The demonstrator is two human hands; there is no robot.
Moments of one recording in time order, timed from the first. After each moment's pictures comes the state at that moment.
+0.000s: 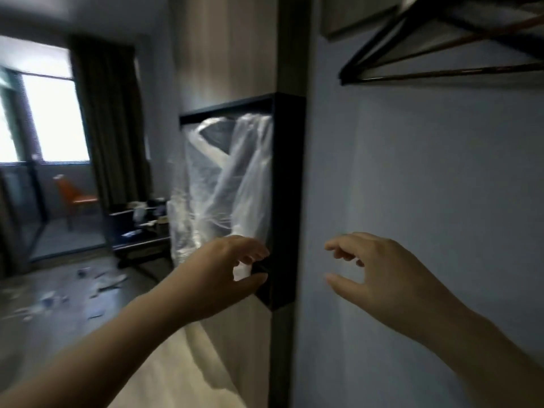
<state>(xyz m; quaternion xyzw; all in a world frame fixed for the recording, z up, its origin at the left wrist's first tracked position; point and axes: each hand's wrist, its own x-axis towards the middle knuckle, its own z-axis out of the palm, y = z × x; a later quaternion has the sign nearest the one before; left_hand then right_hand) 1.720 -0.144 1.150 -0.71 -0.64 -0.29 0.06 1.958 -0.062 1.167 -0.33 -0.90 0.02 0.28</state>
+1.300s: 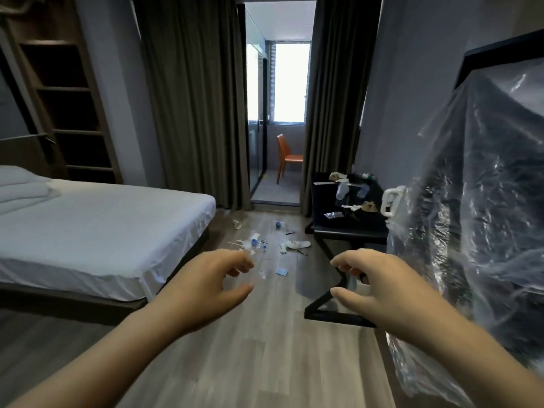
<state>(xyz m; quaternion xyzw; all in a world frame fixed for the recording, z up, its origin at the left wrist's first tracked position) 1.153 -0.191 1.068 -0.37 -0.89 -0.24 0.07 1.269 0.064 1.089 0.00 -0.98 0.12 0.13</state>
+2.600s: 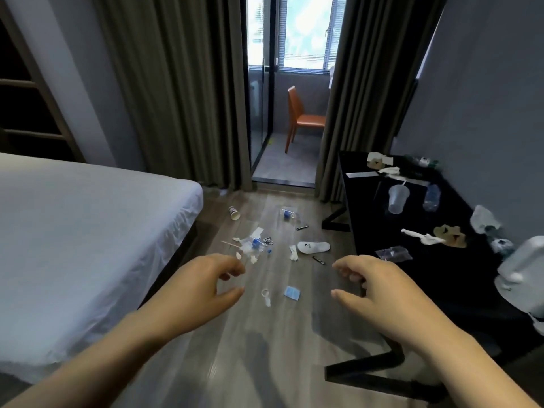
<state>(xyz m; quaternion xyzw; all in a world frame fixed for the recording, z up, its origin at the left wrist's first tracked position) 0.476 -0.015 0.978 -0.32 -0.92 -0.22 -0.02 0.584 0.256 1.002 -0.04 -0.98 0.19 0.04</state>
